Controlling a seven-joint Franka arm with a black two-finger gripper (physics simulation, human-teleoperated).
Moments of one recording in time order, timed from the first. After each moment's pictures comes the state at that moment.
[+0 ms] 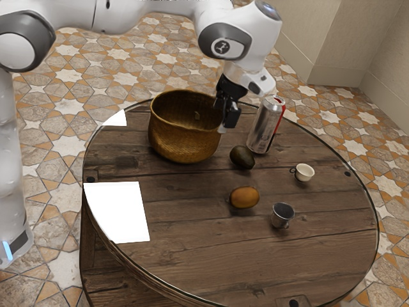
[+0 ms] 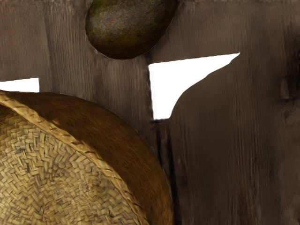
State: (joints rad) arm 0.13 -0.02 -0.20 -1.68 0.18 1.63 0.01
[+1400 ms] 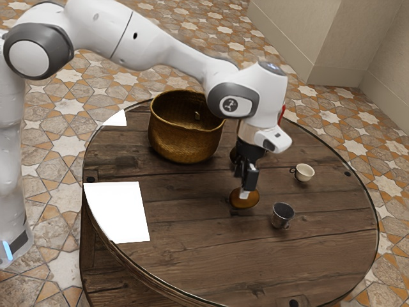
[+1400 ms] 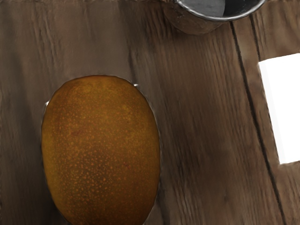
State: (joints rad) arm 0.09 0.11 -0.31 -1.81 -0.07 1.98 0.02
